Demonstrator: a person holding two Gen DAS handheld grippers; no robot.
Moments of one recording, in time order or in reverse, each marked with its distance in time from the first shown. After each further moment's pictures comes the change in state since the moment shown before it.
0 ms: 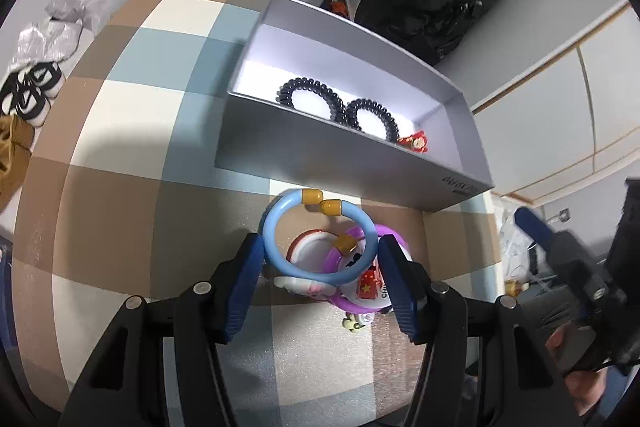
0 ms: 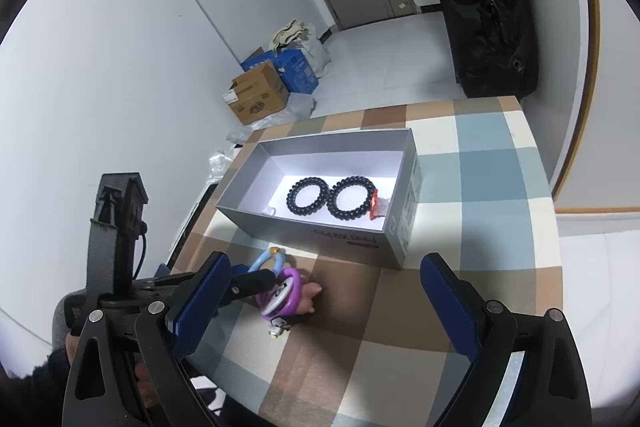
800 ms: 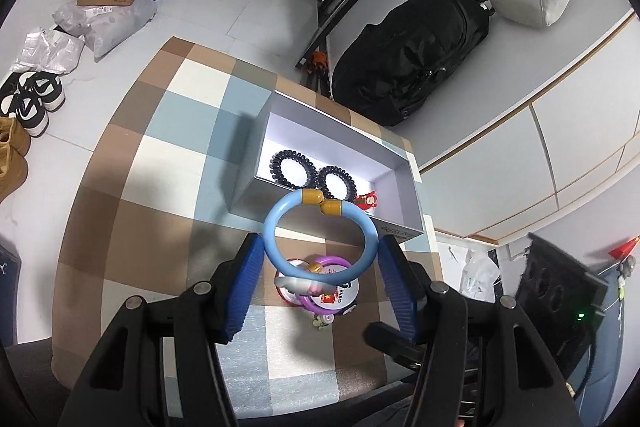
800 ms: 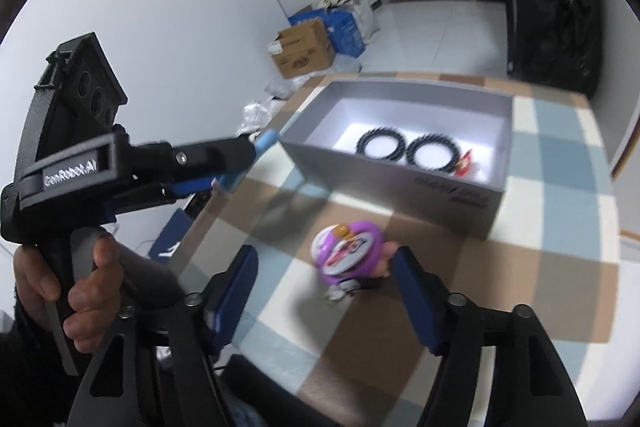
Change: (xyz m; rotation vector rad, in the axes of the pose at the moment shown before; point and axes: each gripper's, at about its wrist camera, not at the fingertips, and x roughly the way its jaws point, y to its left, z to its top) left arm -0.062 0.001 0.005 -0.031 -0.158 -0.108; right arm 0.029 0.052 -0.027 -0.155 0.140 0.090
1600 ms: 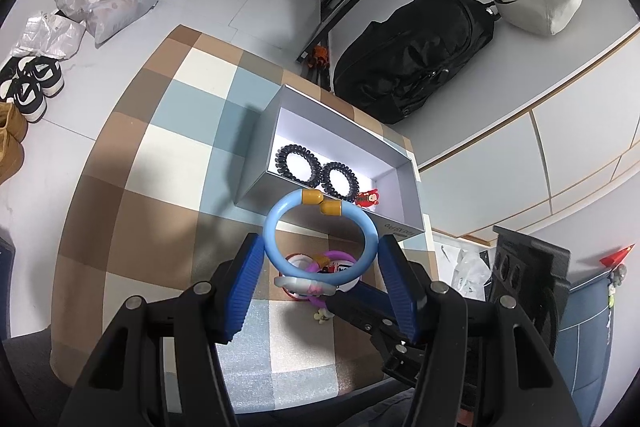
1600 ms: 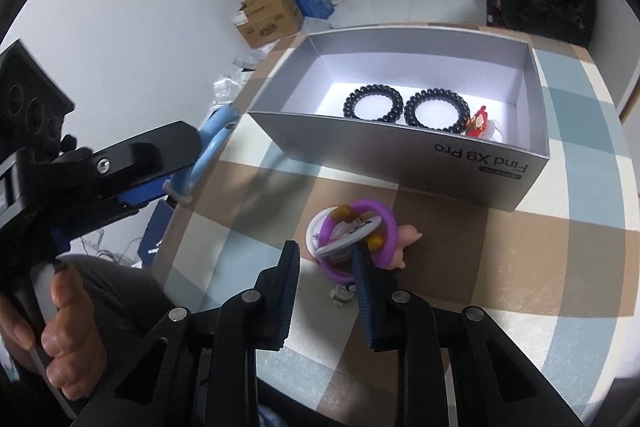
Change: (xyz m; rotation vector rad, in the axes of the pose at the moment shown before) left arm -0.005 0.013 0.001 -0.035 0.027 -0.034; right arm 0.038 0.000 0.009 0.081 0.127 -0.109
